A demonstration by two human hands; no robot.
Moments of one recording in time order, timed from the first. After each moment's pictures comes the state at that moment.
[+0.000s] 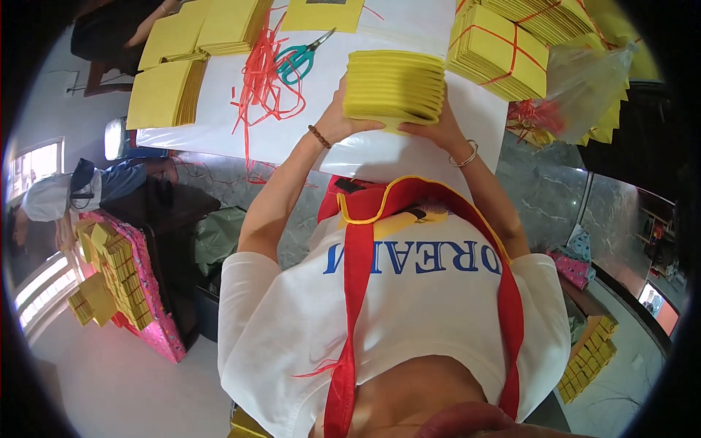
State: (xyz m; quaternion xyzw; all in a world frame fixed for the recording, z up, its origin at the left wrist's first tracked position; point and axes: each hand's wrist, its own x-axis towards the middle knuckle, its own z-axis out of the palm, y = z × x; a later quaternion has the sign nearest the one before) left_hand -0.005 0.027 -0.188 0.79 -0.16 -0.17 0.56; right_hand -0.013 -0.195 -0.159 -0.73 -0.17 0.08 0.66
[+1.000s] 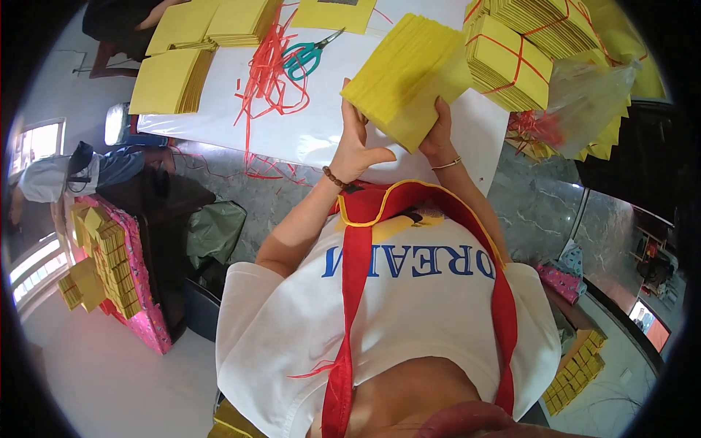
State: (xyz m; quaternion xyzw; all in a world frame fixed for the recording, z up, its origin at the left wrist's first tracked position) left_hand -0.069 -0.016 -0.132 0.57 -0.13 0.03 0.81; right_hand -0.020 -0.173 -0.185 -0.24 0.02 0.20 0.95
